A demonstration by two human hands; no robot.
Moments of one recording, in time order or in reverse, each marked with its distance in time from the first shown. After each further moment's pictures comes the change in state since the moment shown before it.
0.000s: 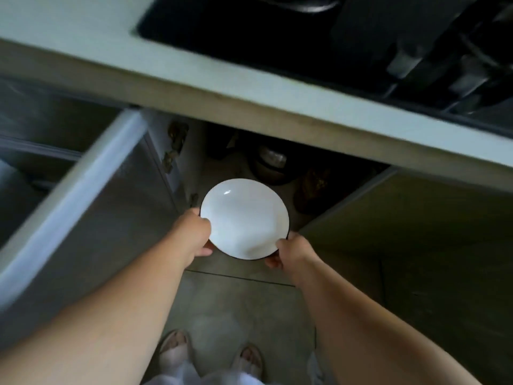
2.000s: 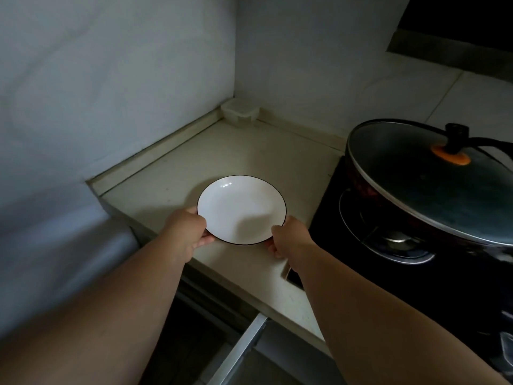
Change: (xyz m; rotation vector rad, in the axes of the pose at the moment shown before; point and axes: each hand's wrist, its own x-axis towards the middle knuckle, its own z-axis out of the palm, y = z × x) left_hand -0.047 0.248 -0.277 -0.552 0.370 0.256; right_hand -0.131 -0.386 0.168 -0.350 -0.213 -0.596
